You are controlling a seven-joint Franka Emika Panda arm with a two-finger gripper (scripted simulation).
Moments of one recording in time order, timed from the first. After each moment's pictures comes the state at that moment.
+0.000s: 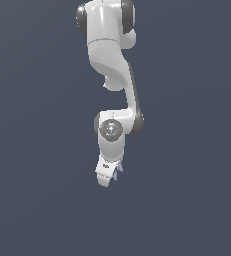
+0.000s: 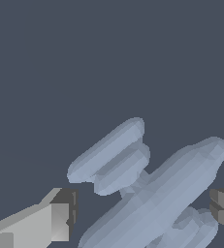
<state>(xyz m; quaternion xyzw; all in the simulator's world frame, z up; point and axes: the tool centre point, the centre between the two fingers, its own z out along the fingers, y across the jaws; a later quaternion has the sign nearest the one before) 0.070 -0.011 0.022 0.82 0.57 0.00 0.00</state>
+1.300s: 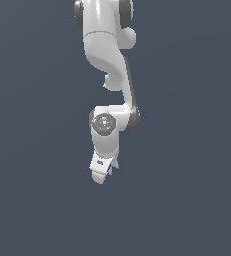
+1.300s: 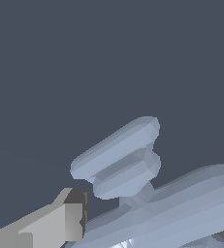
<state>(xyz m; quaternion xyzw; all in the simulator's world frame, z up) 0.065 -0.030 0.040 0.82 0.57 0.00 0.00</state>
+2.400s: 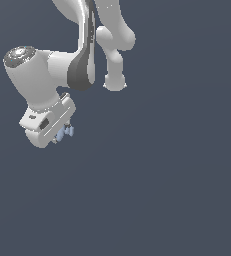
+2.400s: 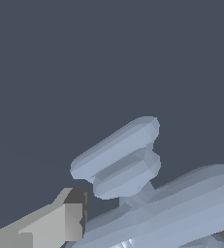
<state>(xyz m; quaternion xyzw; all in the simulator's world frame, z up) -0.001 -0.210 0.197 0.82 0.57 0.00 0.00</state>
